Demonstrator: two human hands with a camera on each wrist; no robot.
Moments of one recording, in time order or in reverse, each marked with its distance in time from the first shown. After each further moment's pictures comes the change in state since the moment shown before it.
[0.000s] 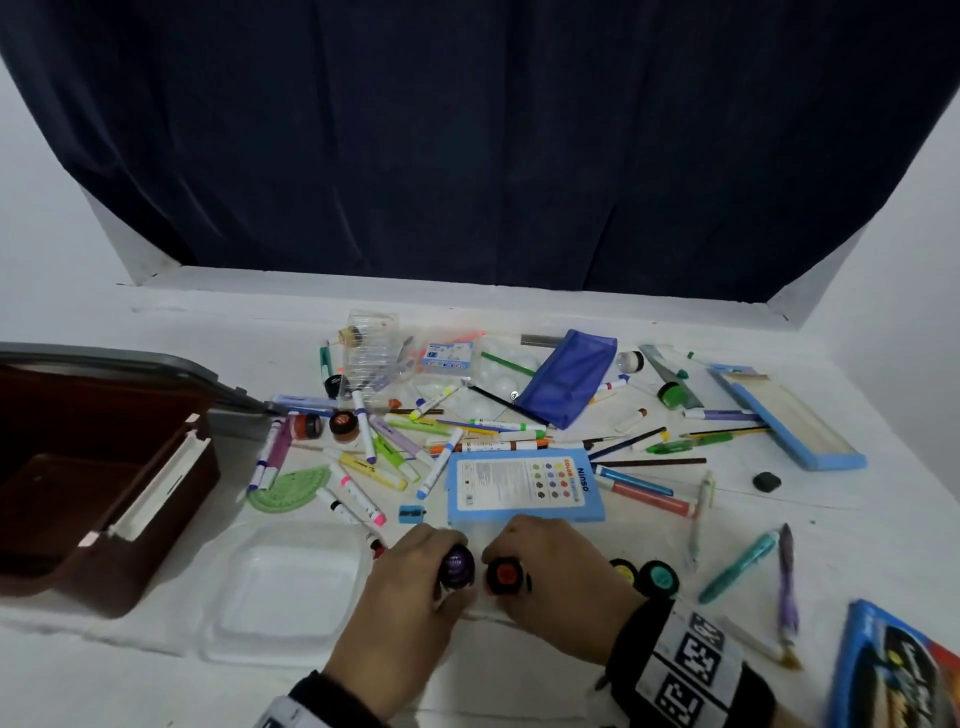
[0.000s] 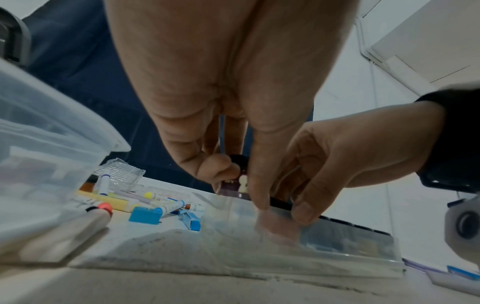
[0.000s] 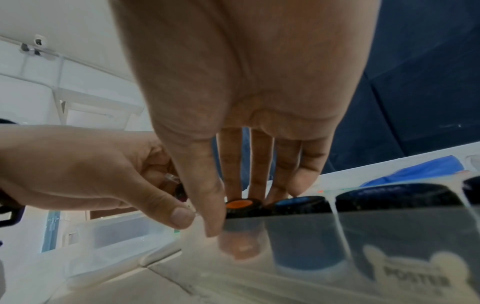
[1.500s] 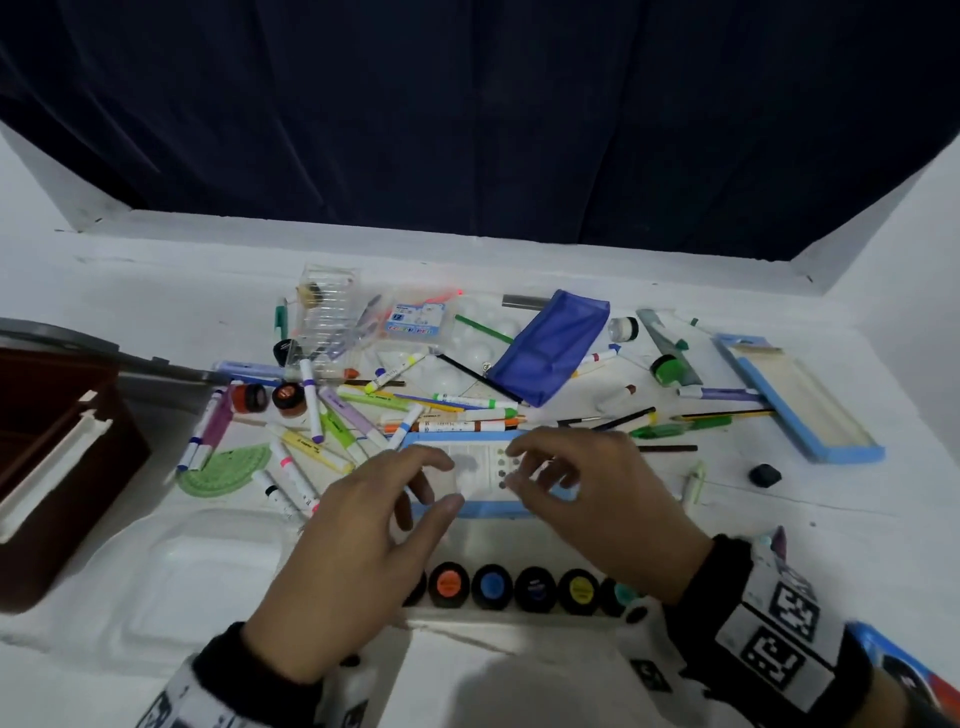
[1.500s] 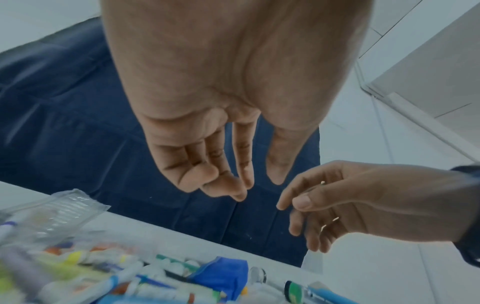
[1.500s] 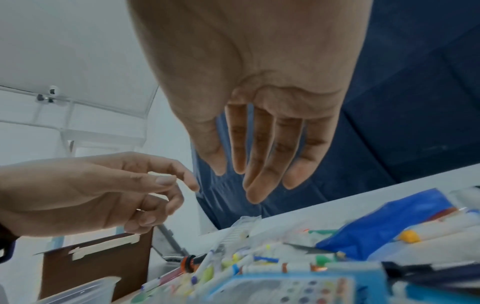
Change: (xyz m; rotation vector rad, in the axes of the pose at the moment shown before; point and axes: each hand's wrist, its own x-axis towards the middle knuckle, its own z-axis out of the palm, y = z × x) left_hand 0.049 0.047 -0.016 -0.059 0.119 0.043; right_hand 0.006 0.062 -0.067 0.250 0.275 0.014
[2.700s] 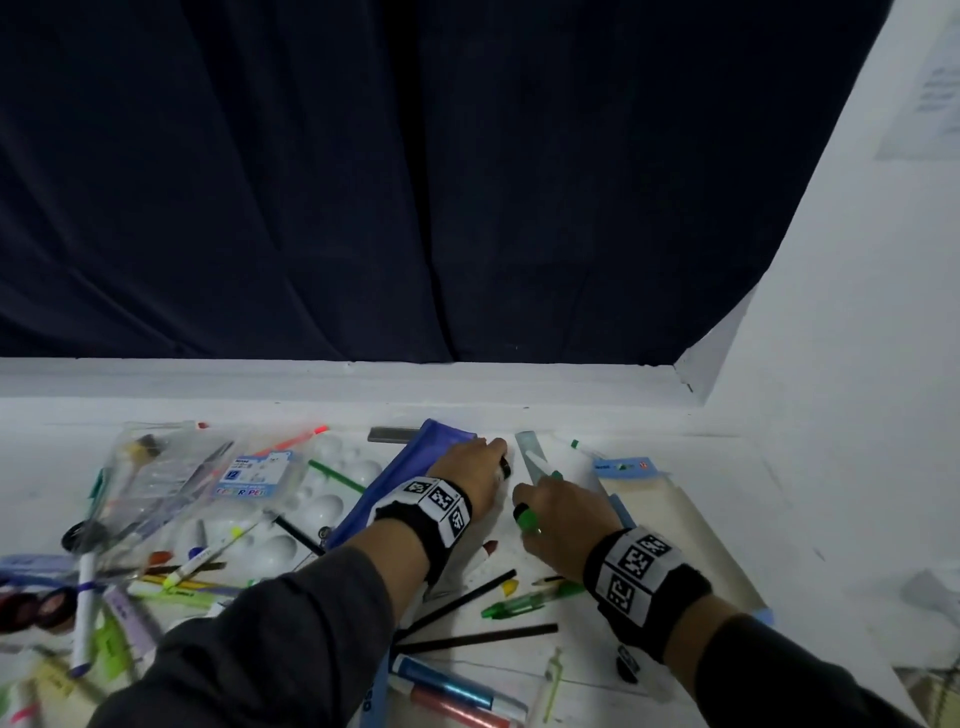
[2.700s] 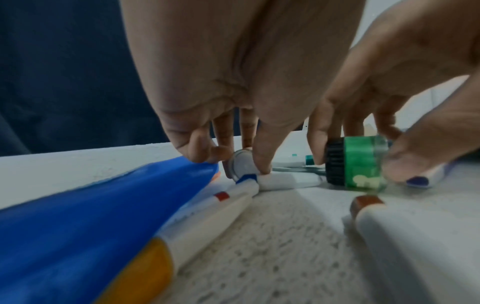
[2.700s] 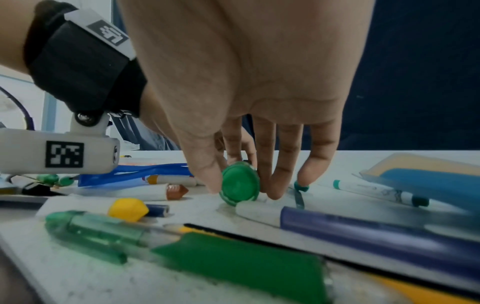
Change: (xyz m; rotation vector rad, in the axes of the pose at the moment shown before) left_hand 0.322 0.055 0.222 0.489 -0.494 0.009; right_hand 0.109 0.214 -0.105 -0.577 -0.237 0.221
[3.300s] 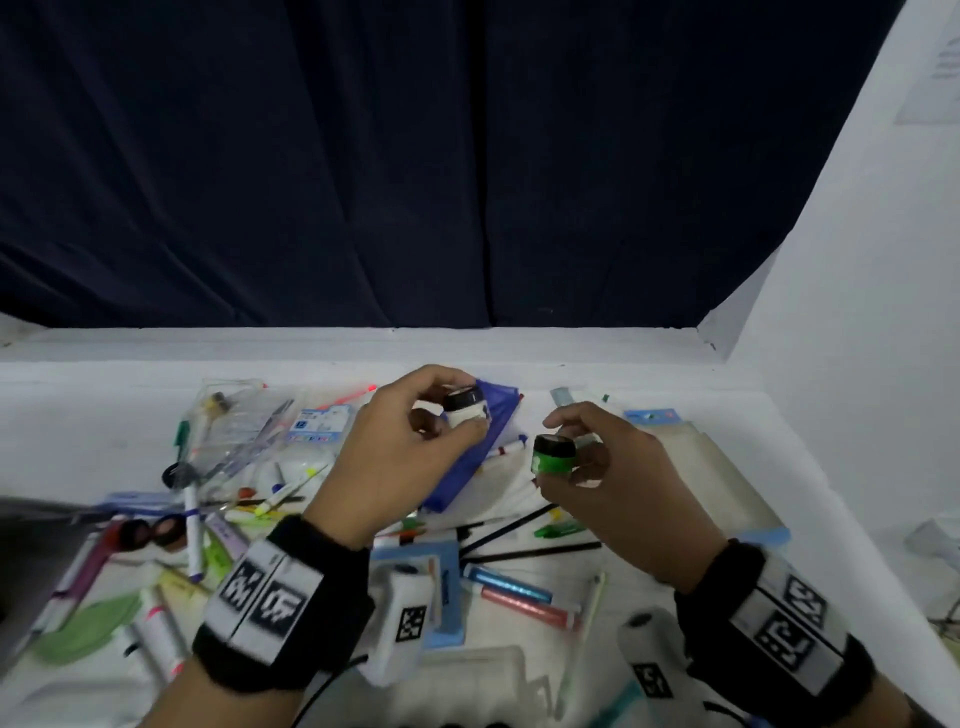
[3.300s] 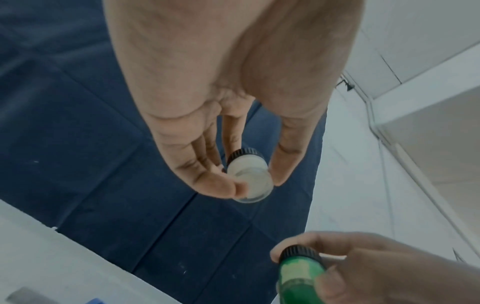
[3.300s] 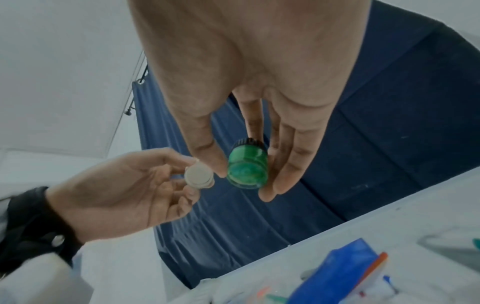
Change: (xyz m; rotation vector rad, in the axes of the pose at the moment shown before) left_hand -0.210 -0.019 -0.089 -0.923 0.500 0.045; right_hand -0.112 -0.083 -0.056 0.857 0.452 -0.056
